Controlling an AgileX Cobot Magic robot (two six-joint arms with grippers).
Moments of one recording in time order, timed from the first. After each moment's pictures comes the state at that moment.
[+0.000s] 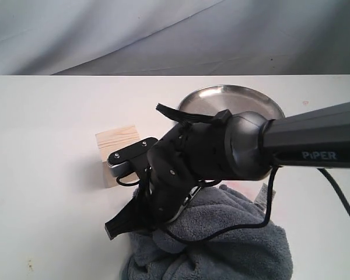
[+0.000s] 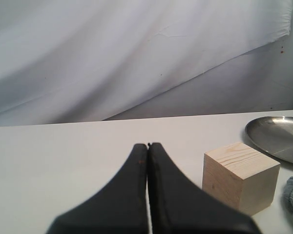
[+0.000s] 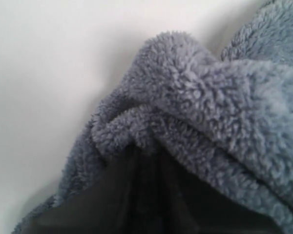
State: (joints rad) left arm -0.13 0.00 0.00 -0.12 0.13 0.11; right arm 1.05 2.00 -1.23 -0.01 0.59 0.33
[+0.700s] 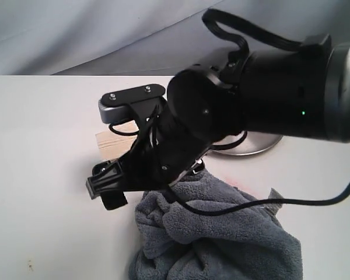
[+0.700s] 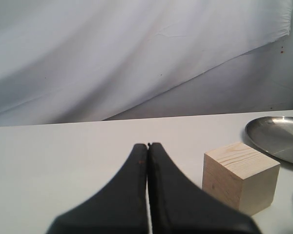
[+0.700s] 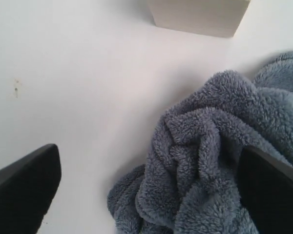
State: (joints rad) left arm -0.13 0.00 0.00 -0.12 0.13 0.11; right arm 1.05 1.74 -1.27 0.04 0.72 0.33
